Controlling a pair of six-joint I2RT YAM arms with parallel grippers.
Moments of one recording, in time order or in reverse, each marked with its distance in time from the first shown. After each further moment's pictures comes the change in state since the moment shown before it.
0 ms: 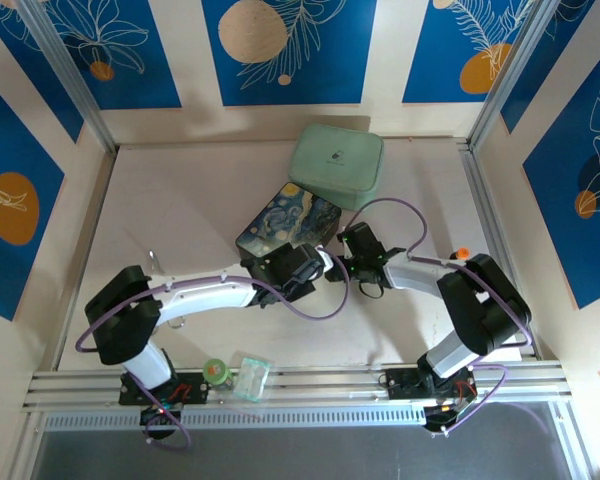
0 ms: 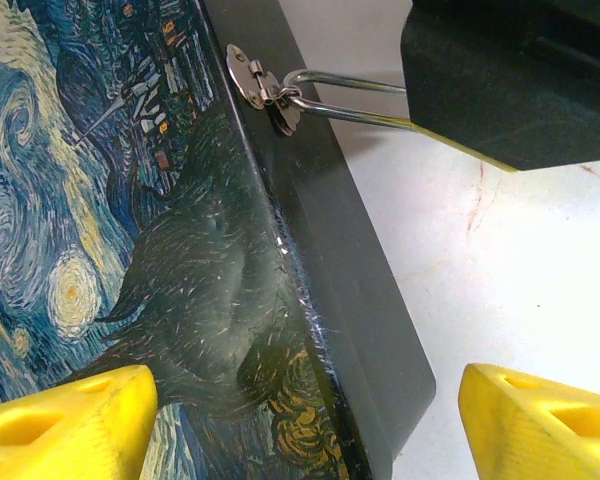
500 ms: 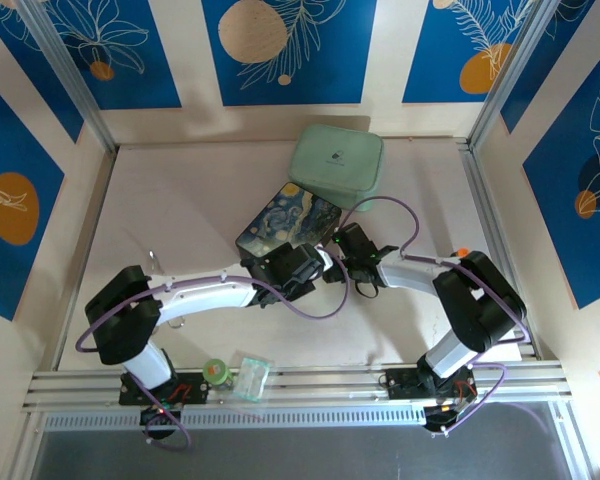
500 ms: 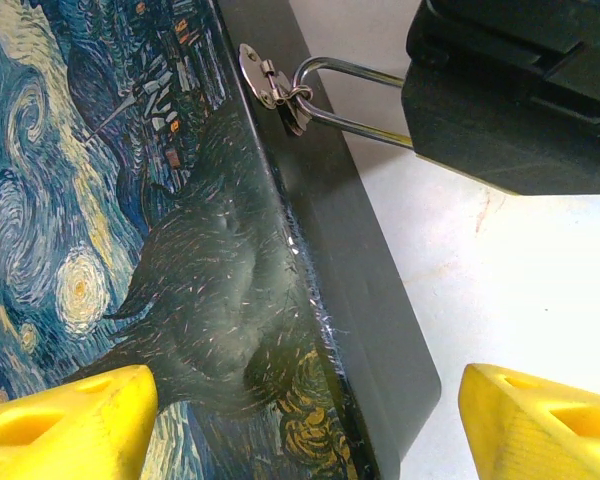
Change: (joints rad) left arm 0.003 0.000 0.002 0.000 -0.011 -0.010; right arm 0.042 0.018 0.038 -0.045 0.066 -0.011
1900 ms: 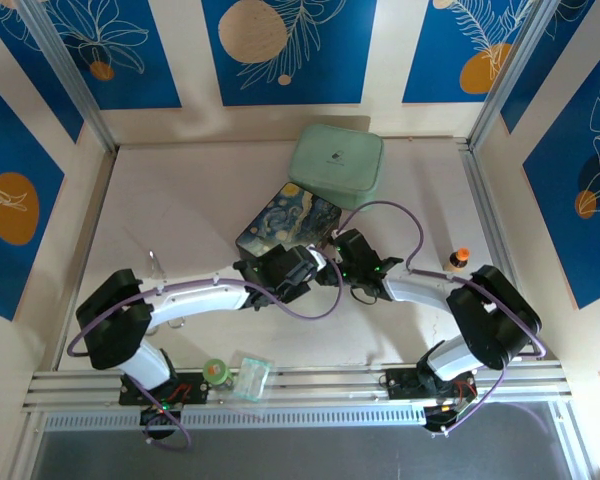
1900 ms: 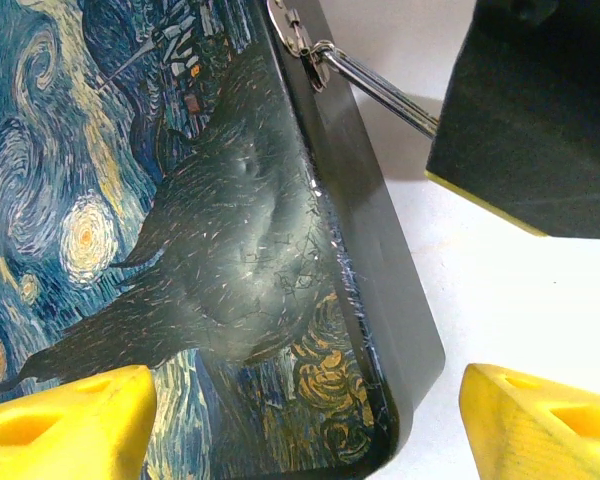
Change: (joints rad) left arm 0.014 -0.051 -0.055 0.001 -0.001 -0.051; right arm 0.057 -0.110 -0.092 0.137 -0.032 0.063
